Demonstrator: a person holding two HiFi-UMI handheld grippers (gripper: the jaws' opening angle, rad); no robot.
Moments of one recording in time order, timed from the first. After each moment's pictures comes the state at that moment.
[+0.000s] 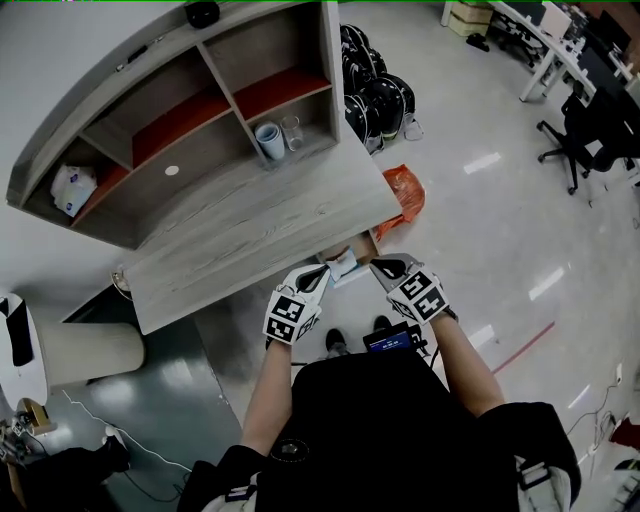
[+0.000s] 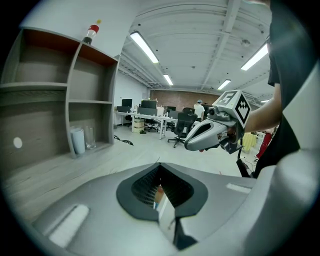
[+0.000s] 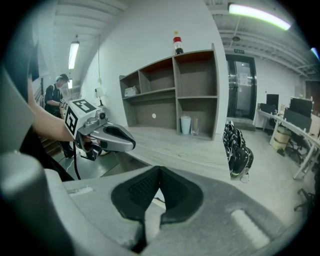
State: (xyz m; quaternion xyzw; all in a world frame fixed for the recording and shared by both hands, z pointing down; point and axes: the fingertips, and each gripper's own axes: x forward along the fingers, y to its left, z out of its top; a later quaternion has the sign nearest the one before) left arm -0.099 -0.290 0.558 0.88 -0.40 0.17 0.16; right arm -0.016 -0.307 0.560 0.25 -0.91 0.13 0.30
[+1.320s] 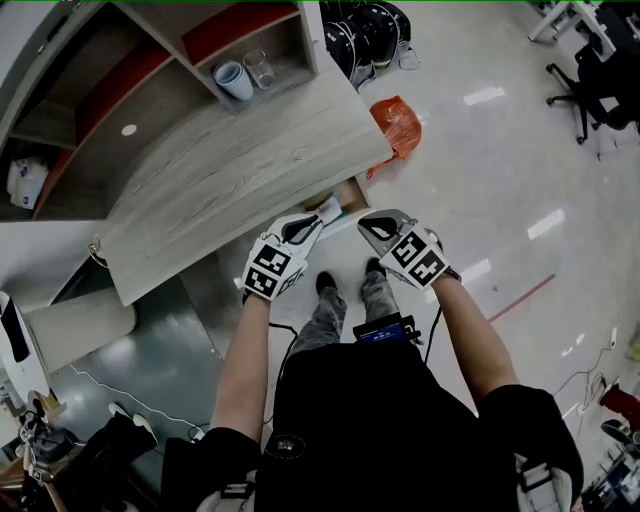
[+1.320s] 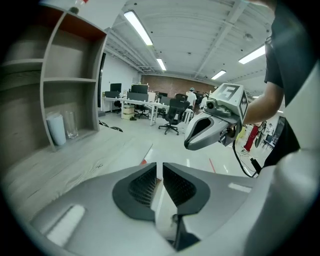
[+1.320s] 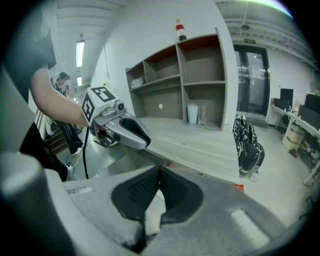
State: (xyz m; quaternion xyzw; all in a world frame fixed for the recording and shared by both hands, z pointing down) left arm -0.070 -0.324 0.608 0.89 -0.33 0.24 0.19; right arm -0.006 -0.319 0.605 0.17 -0.92 0.13 0.33
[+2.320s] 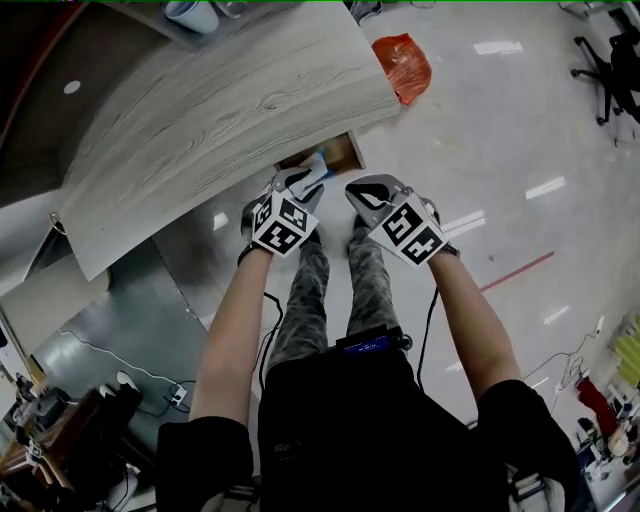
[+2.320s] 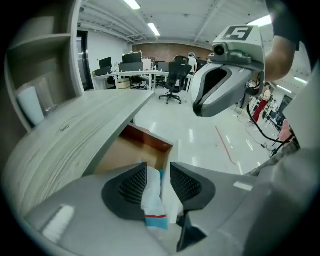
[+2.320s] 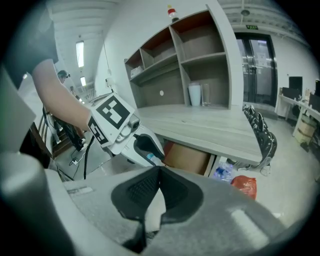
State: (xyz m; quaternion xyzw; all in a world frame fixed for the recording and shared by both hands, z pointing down) left arm -0.046 -0.341 0.793 0.84 -0.30 0.42 0.19; right arm -0.004 -0.336 0.715 0.13 -0.92 0.16 0.34
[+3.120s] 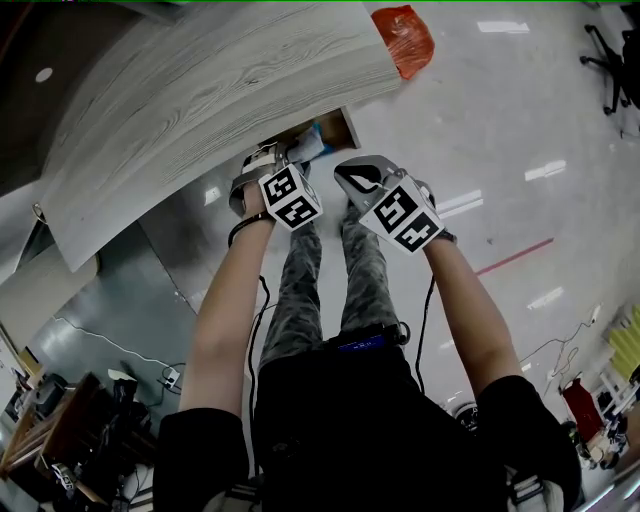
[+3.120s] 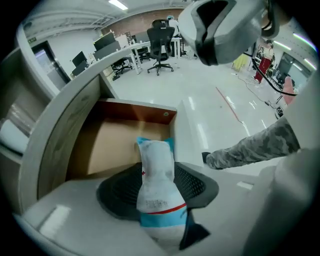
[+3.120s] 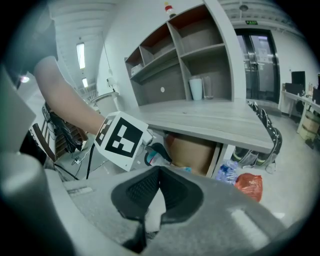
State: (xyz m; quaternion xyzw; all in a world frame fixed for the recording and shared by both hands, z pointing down) left arm -0.057 -0.347 0.874 0.77 -0.25 0.58 0.10; right arm -0.009 -0.335 0.751 0.11 -0.92 0.17 0.34
